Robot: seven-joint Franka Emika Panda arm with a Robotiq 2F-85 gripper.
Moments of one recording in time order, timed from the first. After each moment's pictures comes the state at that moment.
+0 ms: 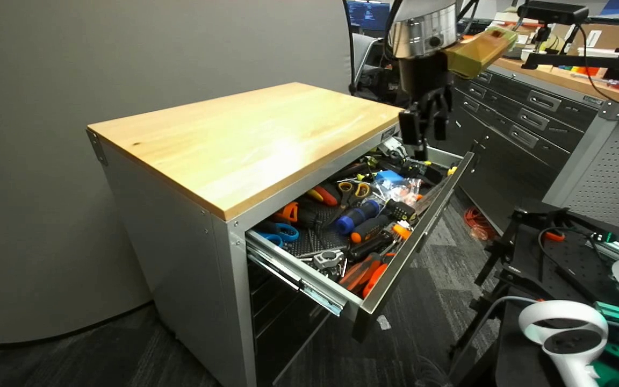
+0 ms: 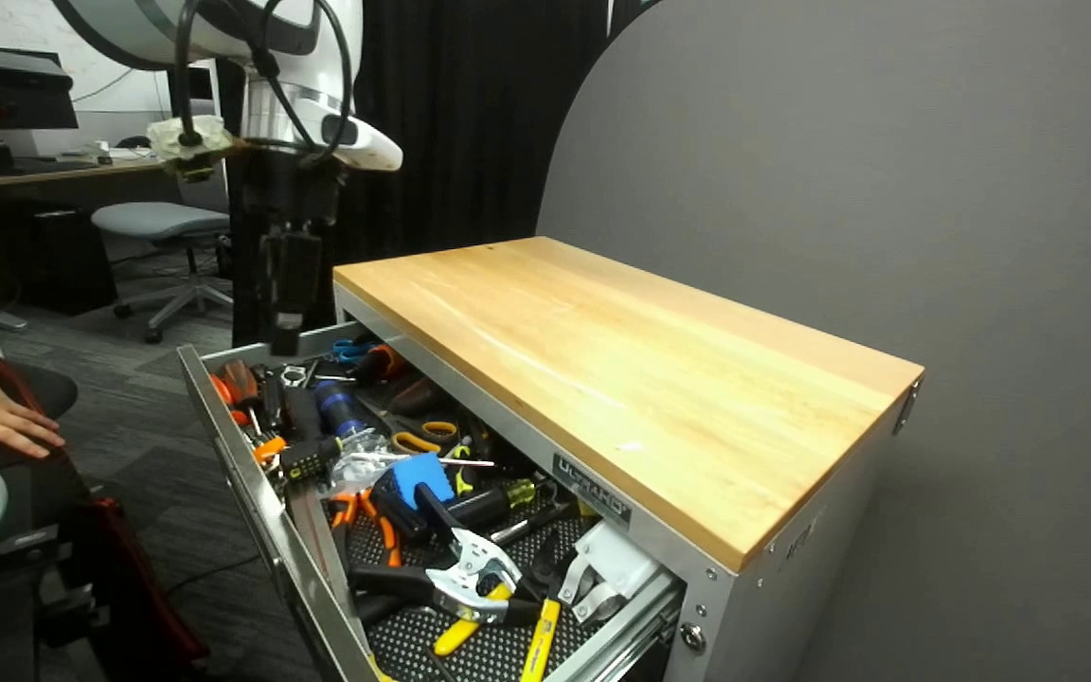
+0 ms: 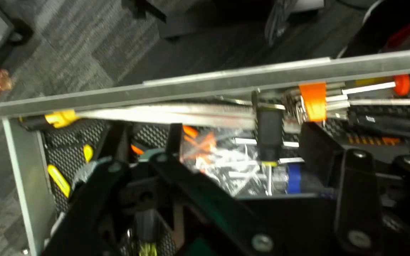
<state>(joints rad) 0.24 0.03 0.06 -2.32 -0.19 2.00 0.51</state>
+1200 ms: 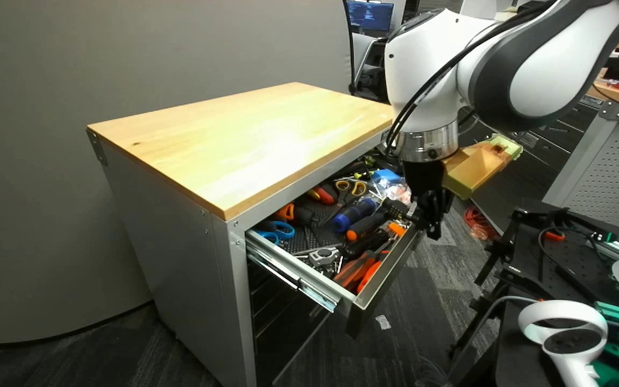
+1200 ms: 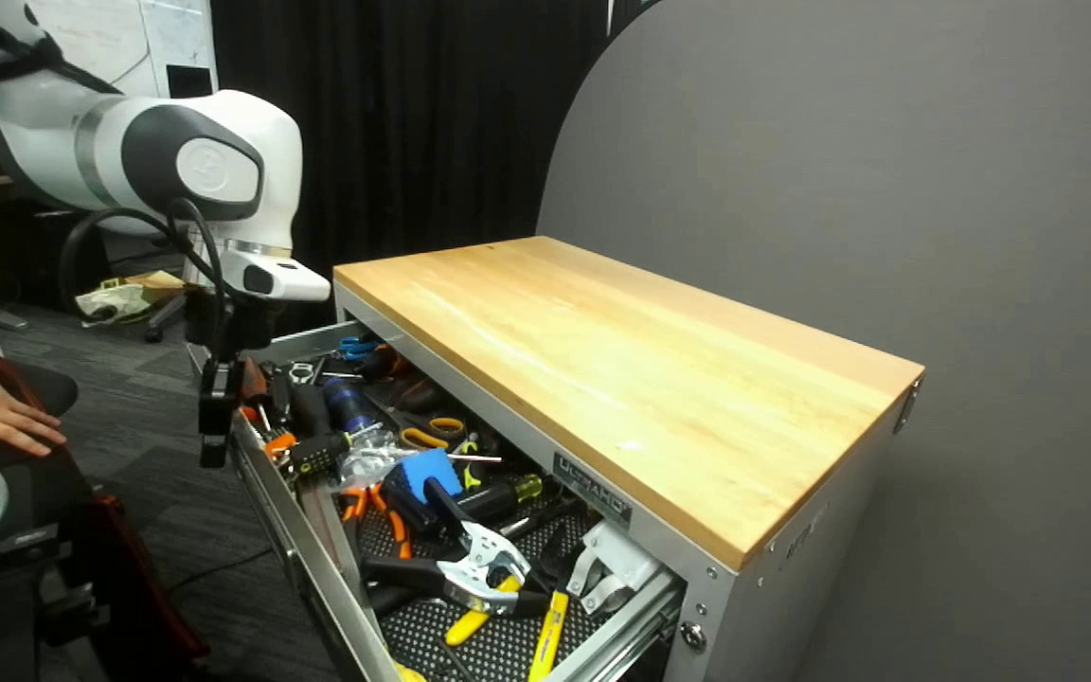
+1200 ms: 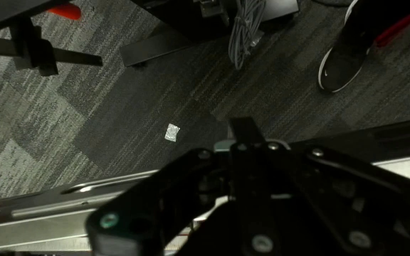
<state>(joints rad) 0.27 0.24 0.15 -2.48 -0.15 2.37 0.78</state>
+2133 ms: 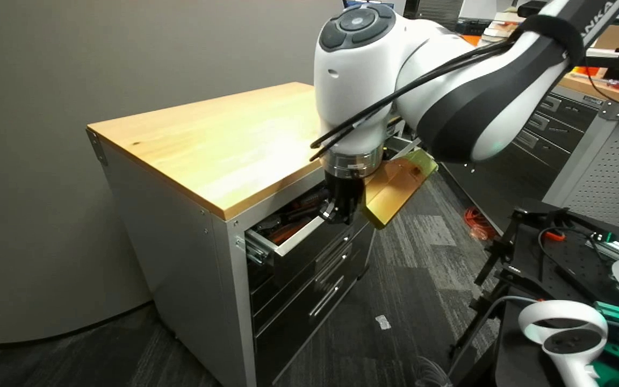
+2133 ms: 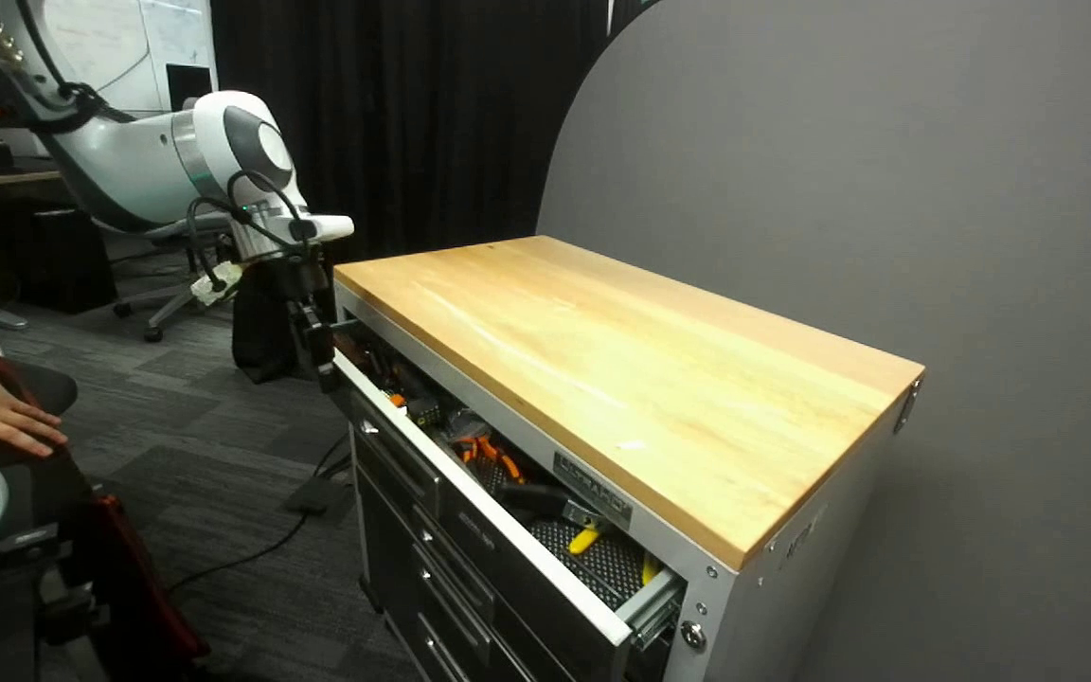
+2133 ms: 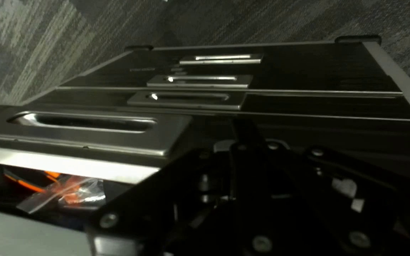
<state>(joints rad) 0.49 0.46 0.05 -2.14 -0.65 2.40 1.13</state>
